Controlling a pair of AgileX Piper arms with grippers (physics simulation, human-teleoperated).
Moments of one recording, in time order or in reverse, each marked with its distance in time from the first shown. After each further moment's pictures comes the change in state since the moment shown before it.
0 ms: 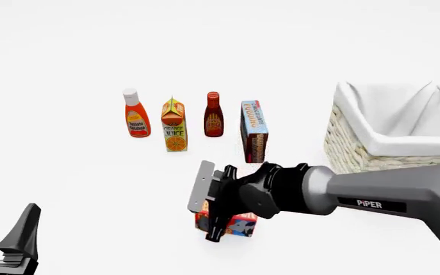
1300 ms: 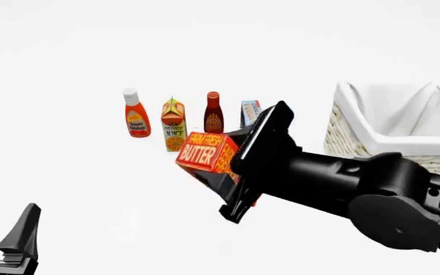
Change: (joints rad) left arm 0.000 0.000 0.000 0.000 0.000; right arm 0.071 -0.599 0.177 -0.137 0.245
